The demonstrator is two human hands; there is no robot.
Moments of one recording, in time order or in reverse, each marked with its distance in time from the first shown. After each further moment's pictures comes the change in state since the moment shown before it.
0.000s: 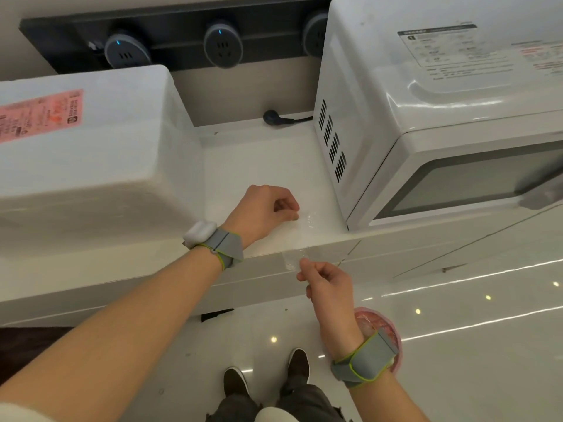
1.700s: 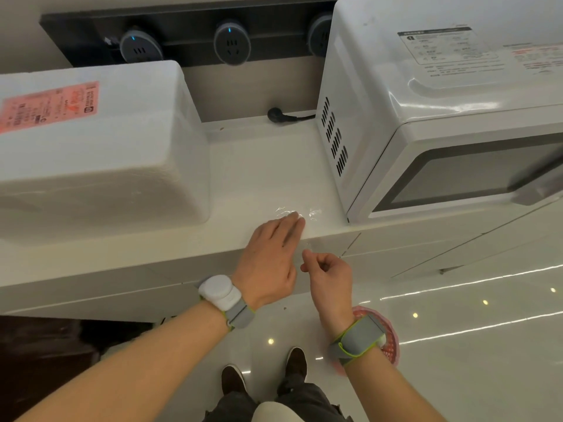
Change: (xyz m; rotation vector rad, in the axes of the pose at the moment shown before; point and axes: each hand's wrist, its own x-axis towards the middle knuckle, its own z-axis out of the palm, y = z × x) left_hand -0.088 -0.007 0.056 0.657 0.005 0.218; right_hand 0.016 0.022 -0.001 -0.172 0.066 -0.177
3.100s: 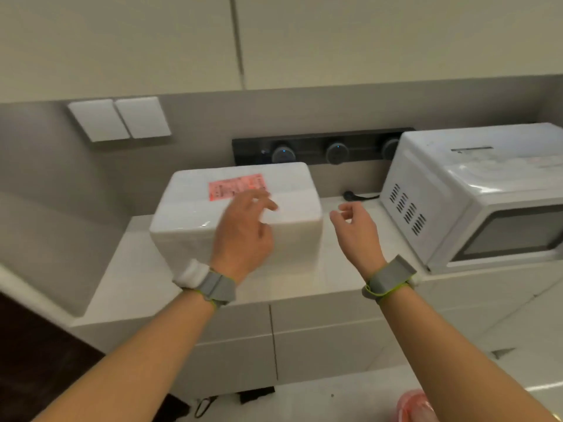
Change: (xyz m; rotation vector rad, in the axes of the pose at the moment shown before) left_hand -0.123 -0.167 -0.214 -0.270 0.681 -0.097; right_hand -0.071 -0.200 0.123 -0.216 -0.013 -0.479
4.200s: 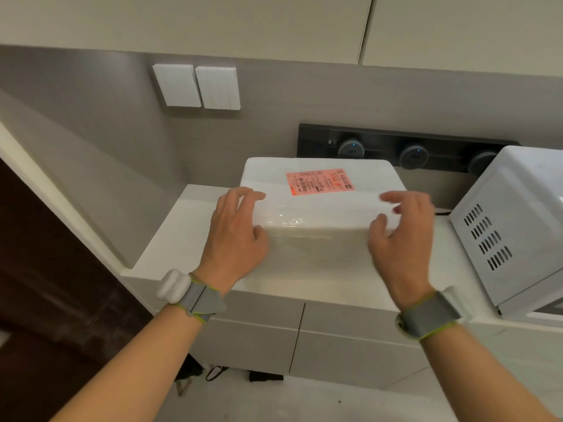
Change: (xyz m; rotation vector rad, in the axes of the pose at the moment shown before) left_hand -0.047 -0.057 -0.045 0.191 0.022 -0.329; right_hand -0.009 -0.026 0.038 -0.171 0.217 -0.629
